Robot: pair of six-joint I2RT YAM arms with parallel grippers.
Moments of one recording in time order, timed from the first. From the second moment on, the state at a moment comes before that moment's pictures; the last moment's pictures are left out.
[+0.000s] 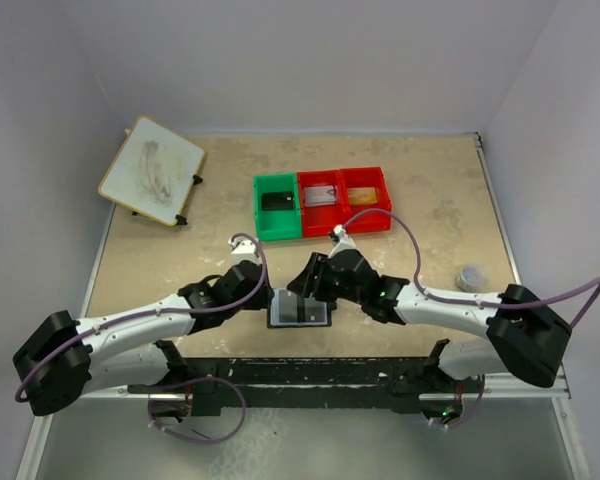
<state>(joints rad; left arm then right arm) -0.92 1.10 0.50 -0.21 -0.33 -0.78 0.96 1.34 0.60 0.17 0.04 1.01</state>
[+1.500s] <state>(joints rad) -0.92 1.30 0.49 -0.05 -0.21 -0.76 0.95 1.47 0.45 0.40 -0.04 1.10</state>
